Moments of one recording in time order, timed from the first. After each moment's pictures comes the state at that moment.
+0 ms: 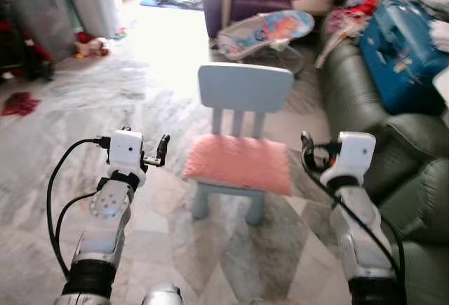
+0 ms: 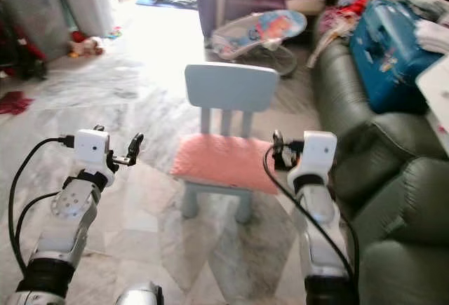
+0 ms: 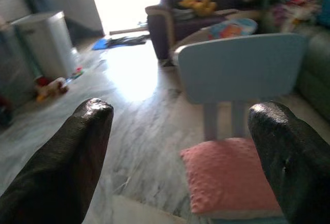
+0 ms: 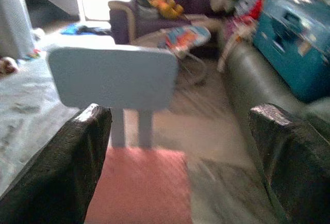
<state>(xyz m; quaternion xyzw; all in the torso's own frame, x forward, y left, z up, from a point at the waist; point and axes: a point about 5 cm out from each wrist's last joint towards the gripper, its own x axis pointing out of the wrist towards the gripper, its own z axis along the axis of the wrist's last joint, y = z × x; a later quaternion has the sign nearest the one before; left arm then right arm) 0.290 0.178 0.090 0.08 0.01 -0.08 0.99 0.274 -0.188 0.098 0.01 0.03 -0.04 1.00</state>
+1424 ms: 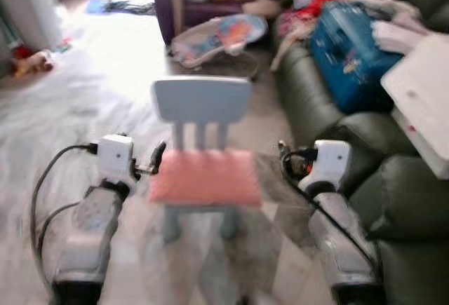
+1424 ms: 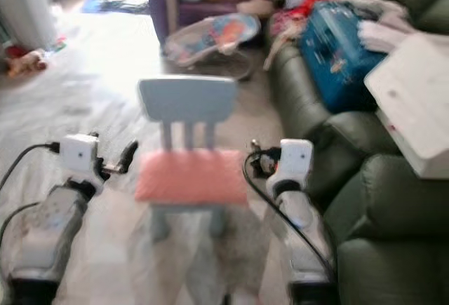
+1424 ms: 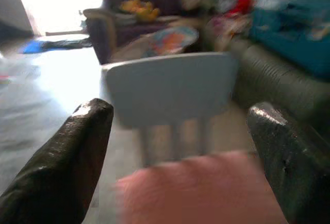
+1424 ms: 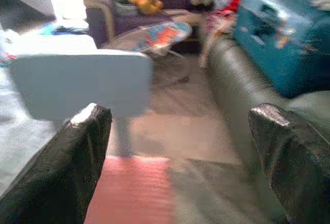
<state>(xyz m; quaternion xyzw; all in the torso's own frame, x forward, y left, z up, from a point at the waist) 0.269 0.167 0.092 0.03 0.03 -0.12 0.99 0.267 -0.169 0.083 0.01 0.06 -0.01 1.00</state>
